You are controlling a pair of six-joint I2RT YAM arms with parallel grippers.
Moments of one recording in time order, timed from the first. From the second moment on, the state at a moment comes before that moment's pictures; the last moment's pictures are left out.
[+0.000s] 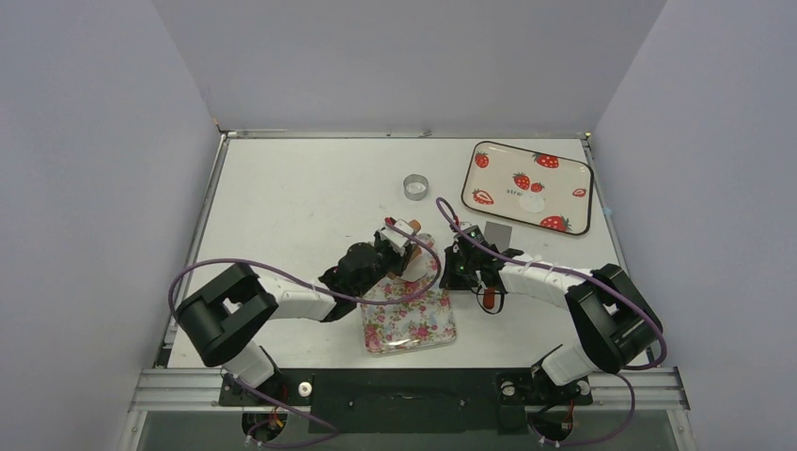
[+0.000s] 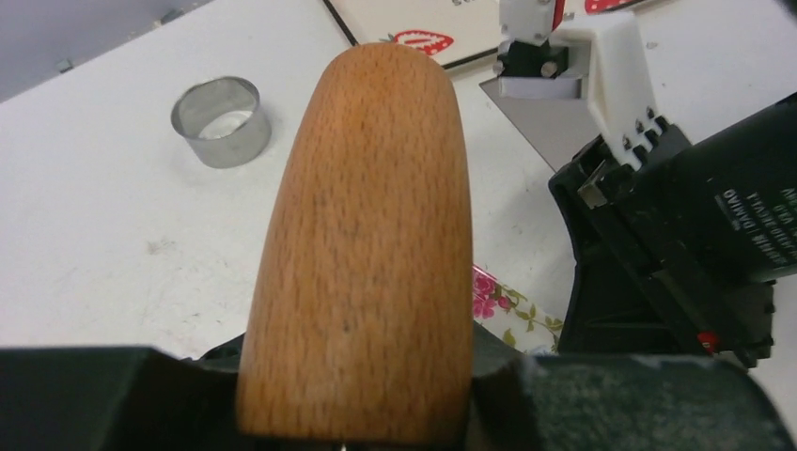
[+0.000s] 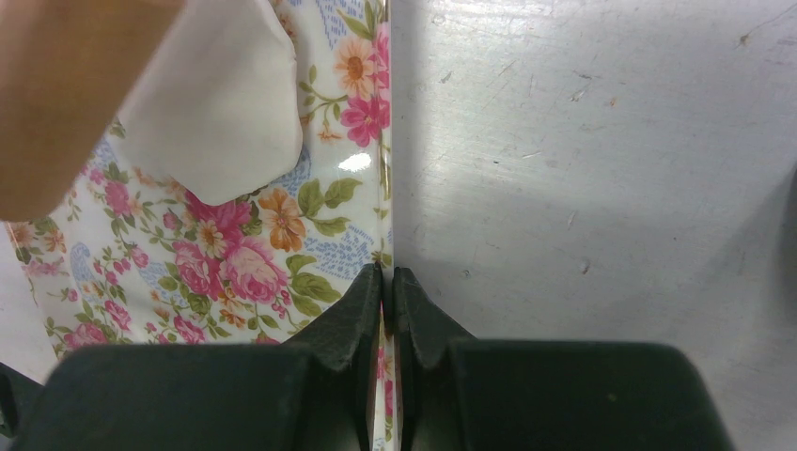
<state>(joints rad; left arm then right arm) -0.89 1.56 0.58 0.85 -0.18 0.01 0.58 1.49 0.67 -0.17 -0.11 0.54</state>
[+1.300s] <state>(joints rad) -0.91 1.75 0.70 0.86 -0.21 -0.22 0.56 1.45 0.60 -0.10 -0.14 0.55</state>
